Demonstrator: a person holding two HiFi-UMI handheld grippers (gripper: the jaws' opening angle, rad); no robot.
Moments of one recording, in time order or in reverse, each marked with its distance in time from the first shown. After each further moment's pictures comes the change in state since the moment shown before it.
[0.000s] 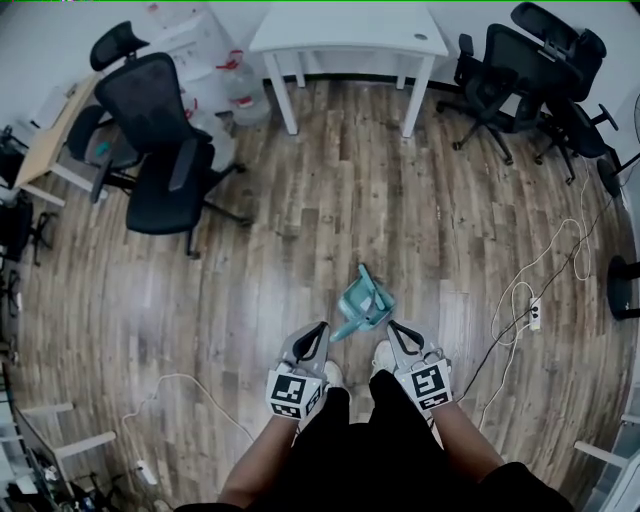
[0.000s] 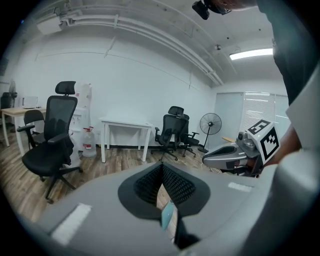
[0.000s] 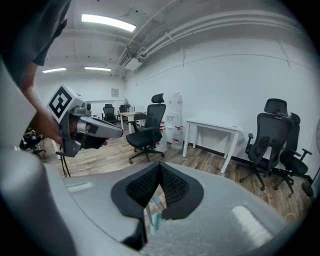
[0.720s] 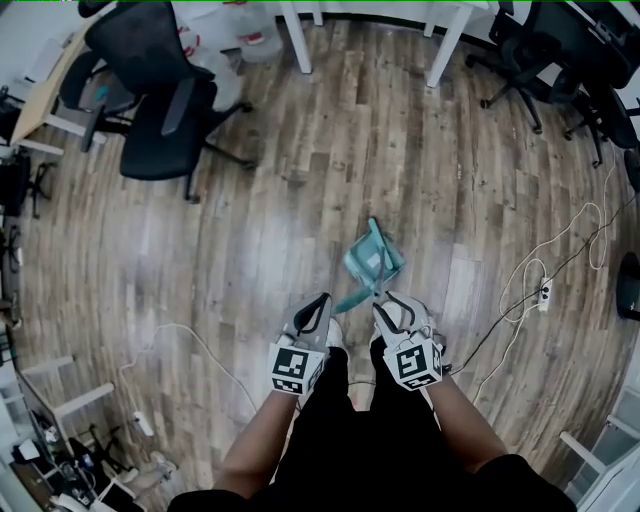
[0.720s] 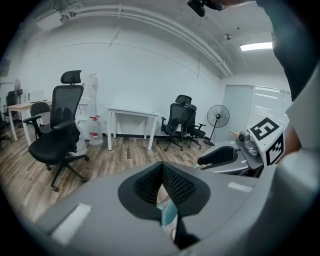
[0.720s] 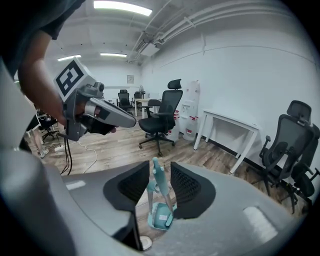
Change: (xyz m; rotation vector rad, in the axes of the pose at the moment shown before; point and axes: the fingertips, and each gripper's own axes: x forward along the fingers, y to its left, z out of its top) left arm 0.016 0.011 -0.054 -0.045 0.133 0.067; right arm 0.043 0.028 -0.058 -0.158 0.156 0.127
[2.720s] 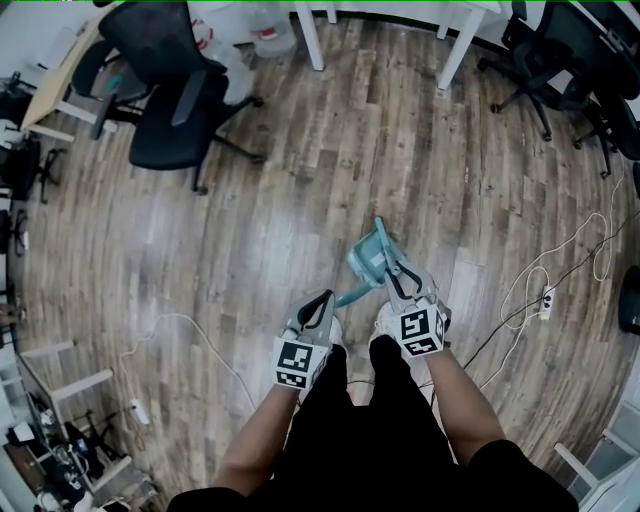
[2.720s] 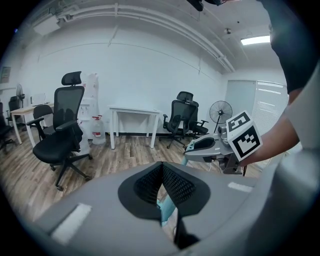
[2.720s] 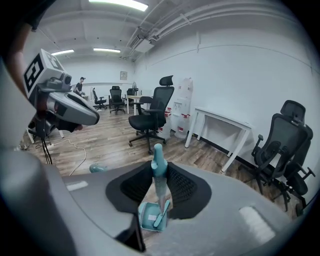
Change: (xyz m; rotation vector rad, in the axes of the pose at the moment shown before) left arm 0.007 -0.006 -0.010 0.027 0.007 0.049; right arm 0.035 -0.064 -0.008 0.018 0.025 -0.080
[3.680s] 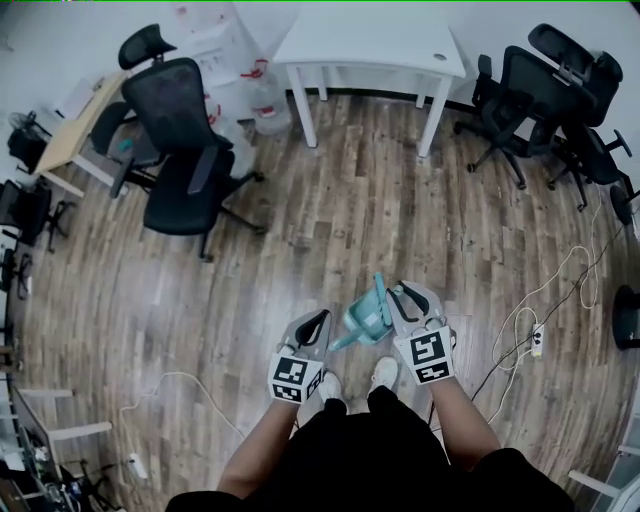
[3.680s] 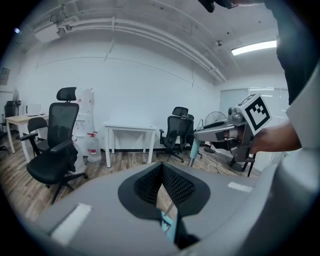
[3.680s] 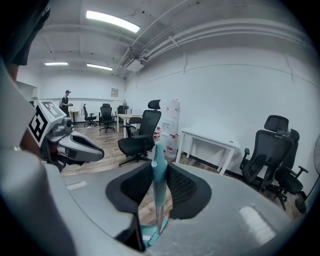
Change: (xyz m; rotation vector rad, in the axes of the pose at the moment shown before) left arm -0.001 0.010 0.090 0.033 -0.146 -0.047; right arm -0.075 -0.055 0.133 0.071 -0.205 -0.101
